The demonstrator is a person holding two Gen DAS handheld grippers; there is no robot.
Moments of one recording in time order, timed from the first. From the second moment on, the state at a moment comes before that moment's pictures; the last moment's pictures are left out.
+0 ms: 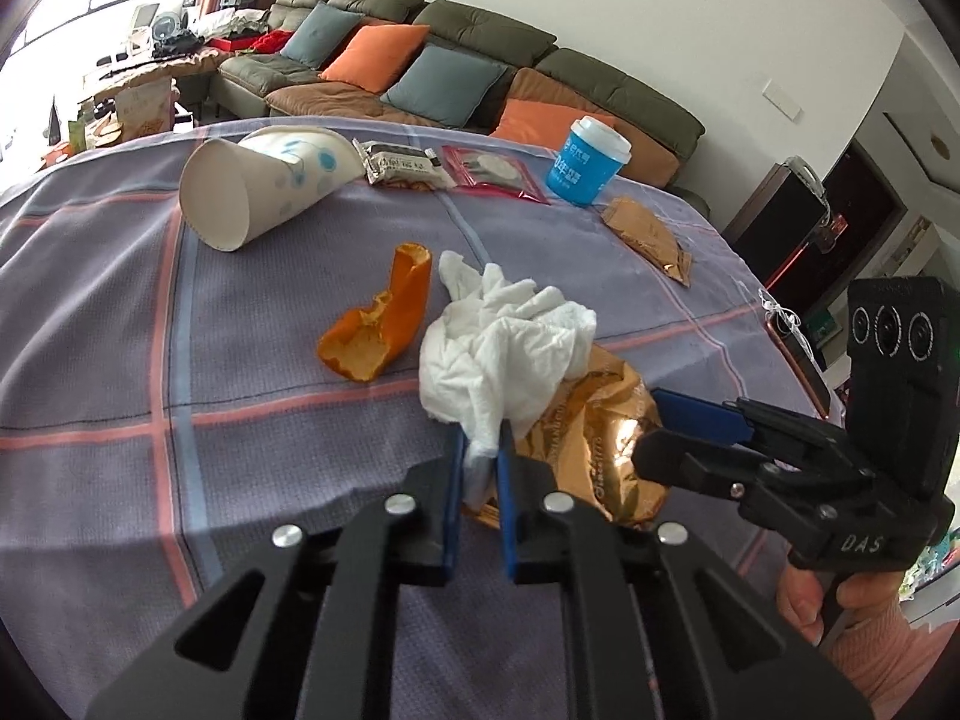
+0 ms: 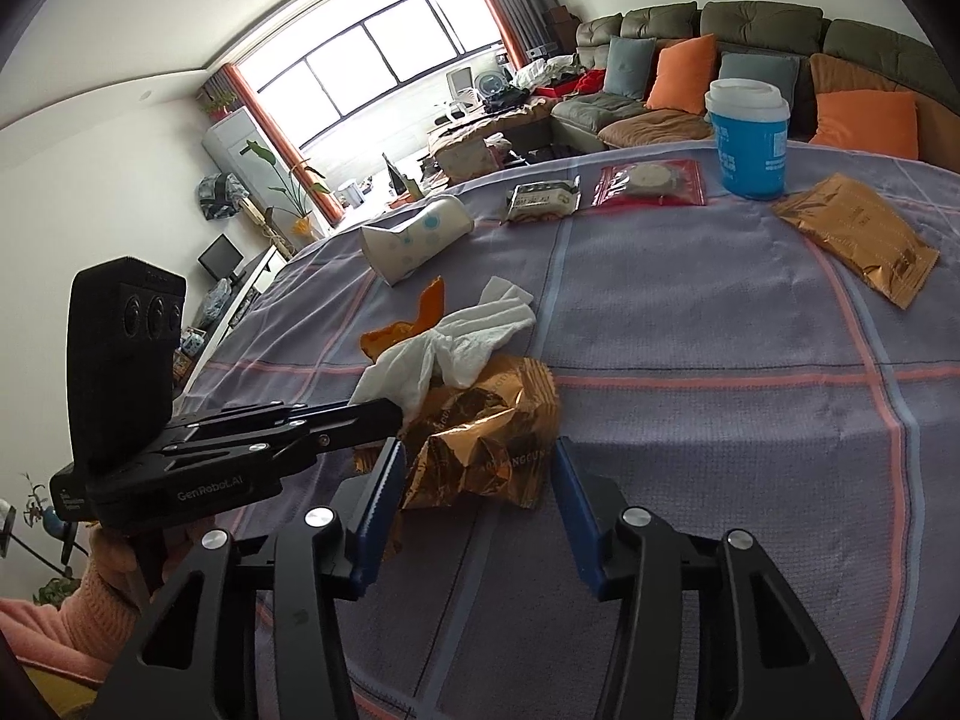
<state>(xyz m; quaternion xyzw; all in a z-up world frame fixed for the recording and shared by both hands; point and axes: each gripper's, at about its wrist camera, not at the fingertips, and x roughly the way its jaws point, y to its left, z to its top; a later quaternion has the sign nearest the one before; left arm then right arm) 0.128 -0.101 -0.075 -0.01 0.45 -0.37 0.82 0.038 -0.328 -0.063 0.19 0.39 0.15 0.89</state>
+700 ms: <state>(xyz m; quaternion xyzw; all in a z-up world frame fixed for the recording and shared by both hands) 0.101 -0.055 -0.039 -0.04 0.39 -0.37 0.84 0.031 -0.333 -0.055 0.20 0.38 0.16 0.89</state>
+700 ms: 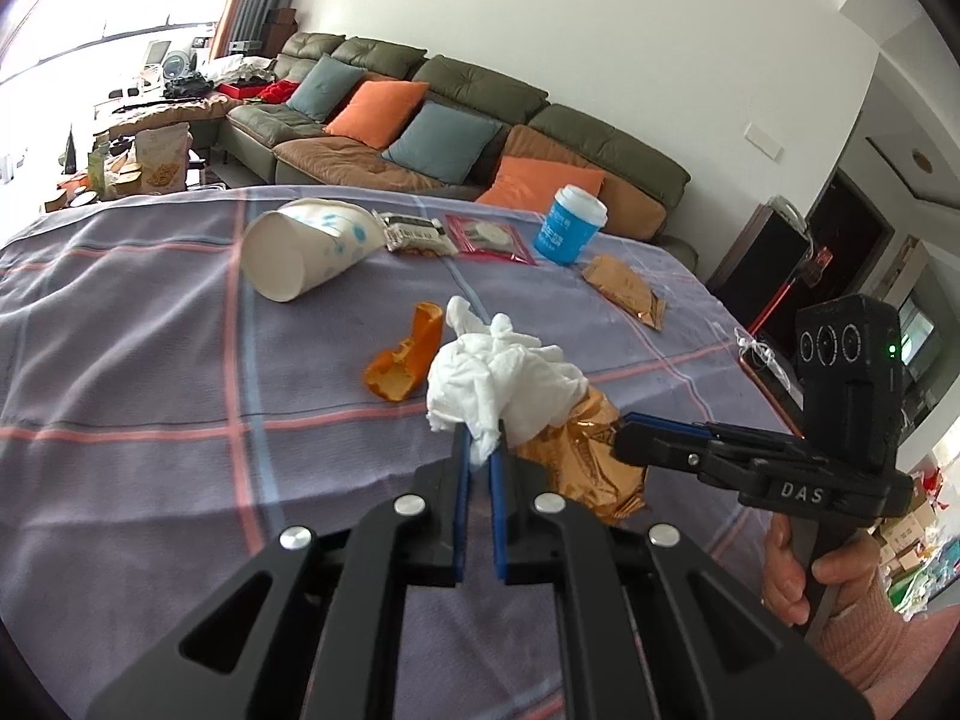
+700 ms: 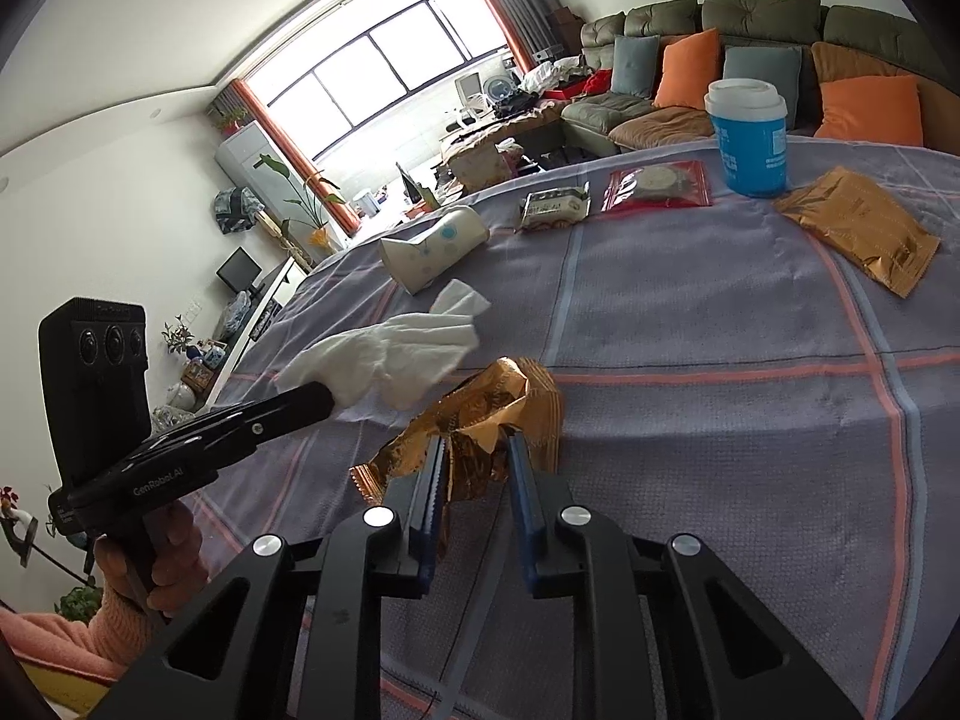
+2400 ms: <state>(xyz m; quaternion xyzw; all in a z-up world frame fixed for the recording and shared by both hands) 0.020 0.154 0.001 -0.13 0.30 -0.20 0.92 0.078 -0.178 -0.012 0.13 0.35 0.32 0.87</state>
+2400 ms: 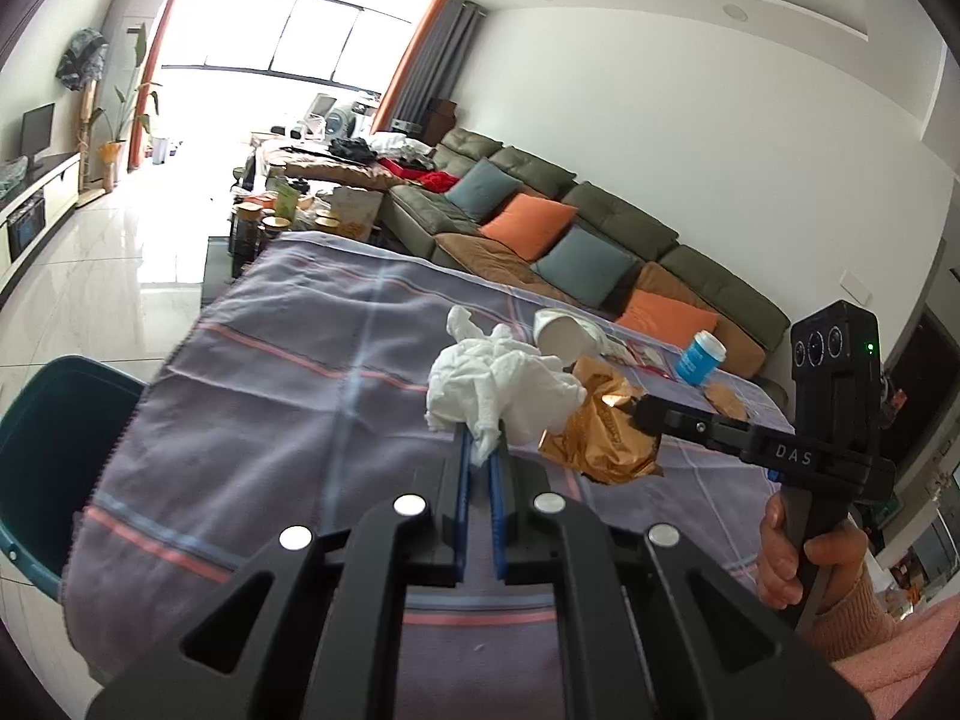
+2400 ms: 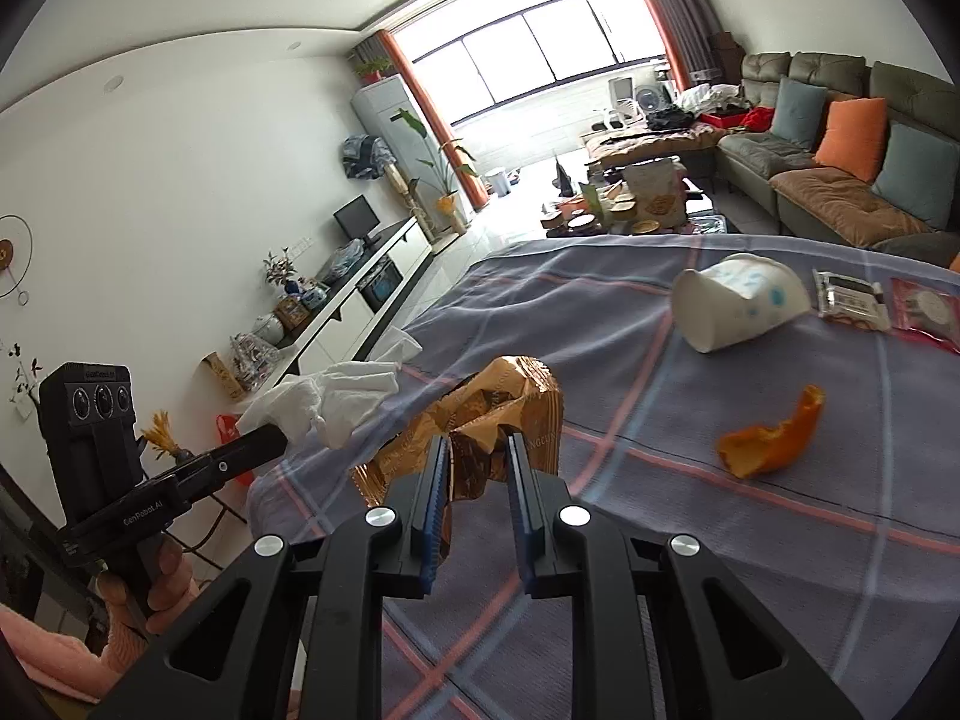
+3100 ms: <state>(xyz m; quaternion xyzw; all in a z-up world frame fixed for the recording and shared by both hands) -0.005 0.224 0.007 -0.16 0.28 -0.10 0.94 0.104 -0.097 -0.006 0.09 0.36 0.40 0.84</state>
